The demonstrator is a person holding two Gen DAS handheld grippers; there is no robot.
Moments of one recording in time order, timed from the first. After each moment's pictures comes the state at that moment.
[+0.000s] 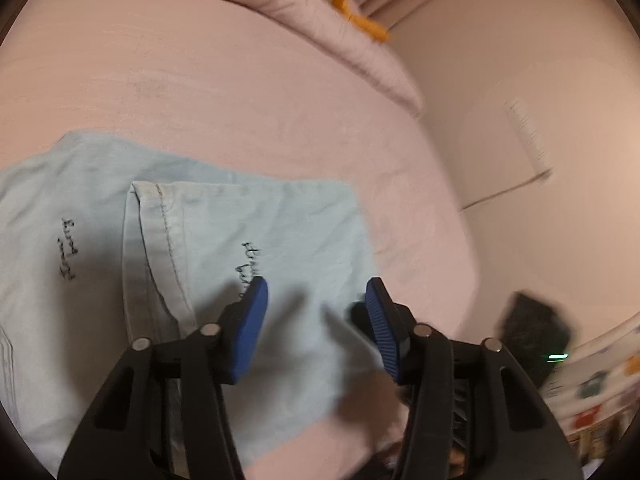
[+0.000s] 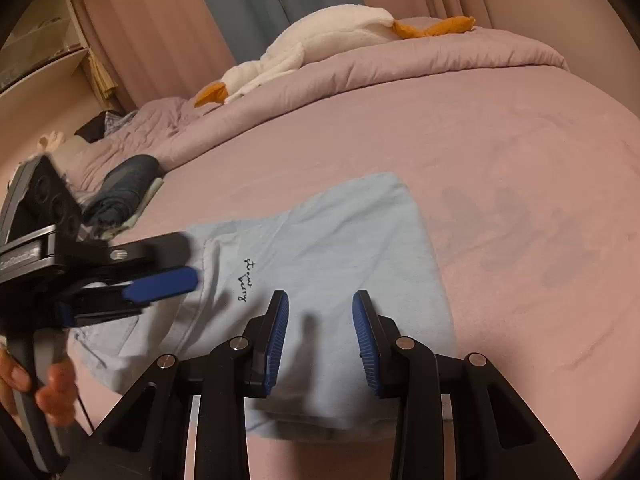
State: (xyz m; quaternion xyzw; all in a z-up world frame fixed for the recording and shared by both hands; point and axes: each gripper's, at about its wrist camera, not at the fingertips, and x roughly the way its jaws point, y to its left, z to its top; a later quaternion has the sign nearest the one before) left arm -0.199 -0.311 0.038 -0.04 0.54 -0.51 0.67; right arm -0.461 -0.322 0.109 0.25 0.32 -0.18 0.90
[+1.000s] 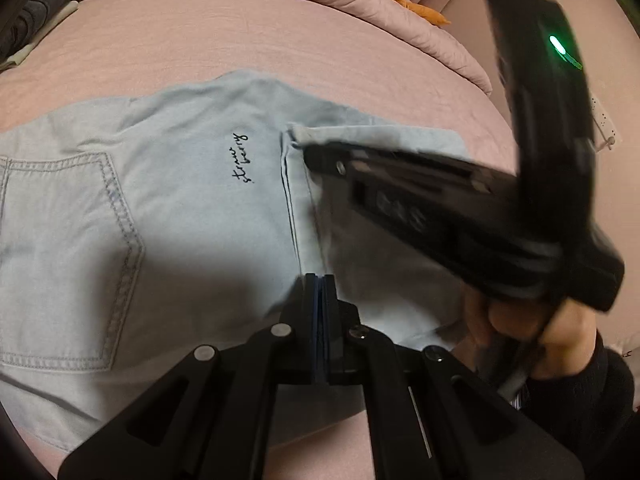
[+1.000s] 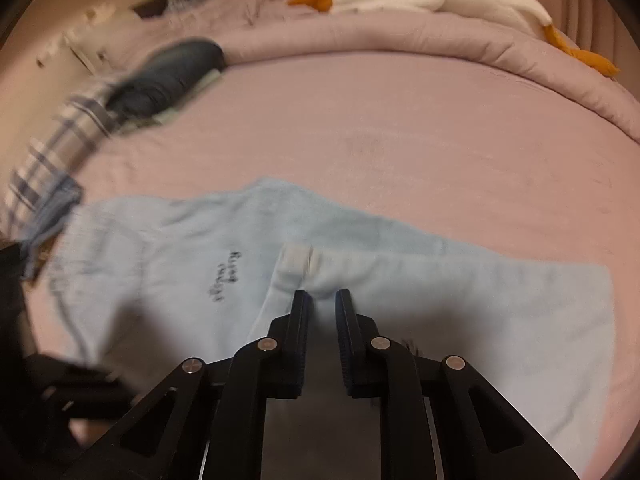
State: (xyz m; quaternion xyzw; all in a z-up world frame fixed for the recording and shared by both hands) left arm -0.215 -0.231 0.017 0.03 0.53 -0.43 0.73; right arm -0.303 -0.268 0.086 0.11 0.46 -0.06 0.88
